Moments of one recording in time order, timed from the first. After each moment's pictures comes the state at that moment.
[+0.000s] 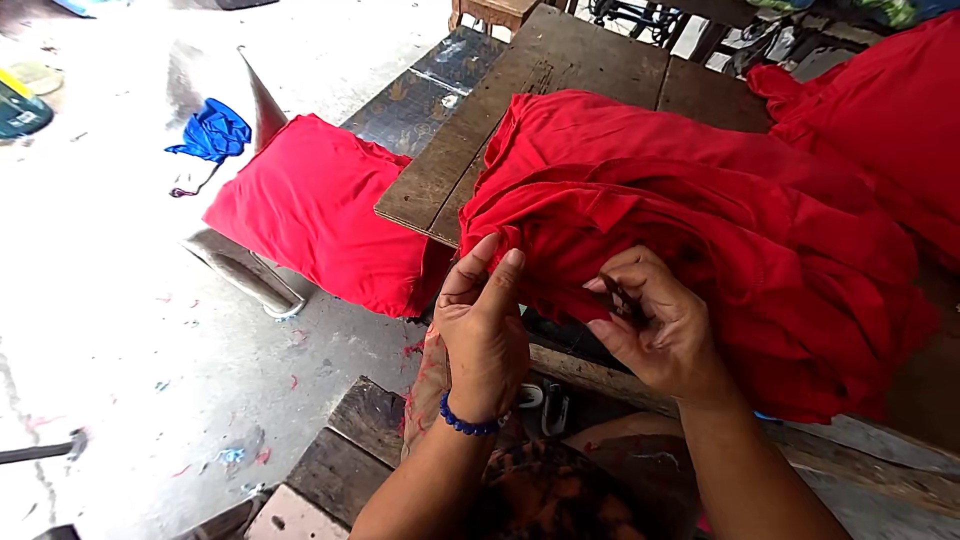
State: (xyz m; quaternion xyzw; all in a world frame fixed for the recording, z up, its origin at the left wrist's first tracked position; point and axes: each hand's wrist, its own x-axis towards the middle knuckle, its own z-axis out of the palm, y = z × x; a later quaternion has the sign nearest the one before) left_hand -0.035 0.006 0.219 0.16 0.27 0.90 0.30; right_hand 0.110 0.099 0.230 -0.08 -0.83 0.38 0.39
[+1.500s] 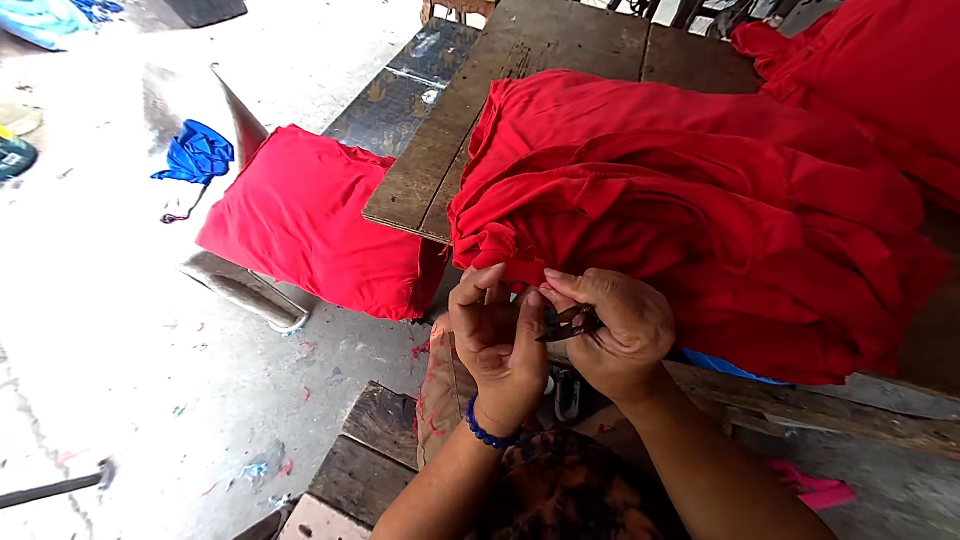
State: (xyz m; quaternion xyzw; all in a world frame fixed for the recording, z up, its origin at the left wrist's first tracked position) left_hand -0.022 0.003 0.179 0.38 0.27 0.87 0.14; right_hand 0.062 0.060 0.214 -0.11 -0.80 0.10 0.58
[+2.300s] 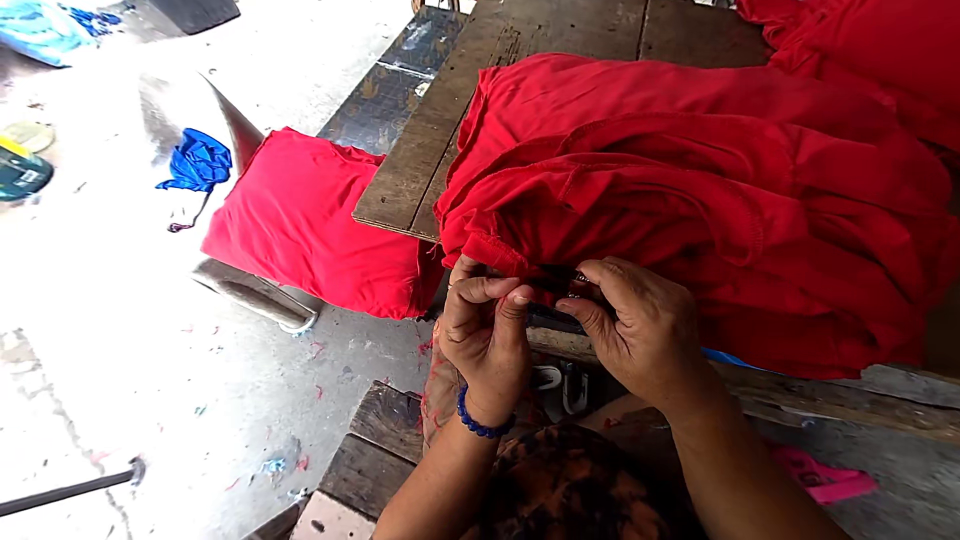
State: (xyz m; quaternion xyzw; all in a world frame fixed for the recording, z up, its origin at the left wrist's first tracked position) left_hand -0.032 0.012 0.182 0.40 0.31 0.86 0.09; right_hand 0.101 0.068 0.225 -0.22 -0.88 0.07 0.41
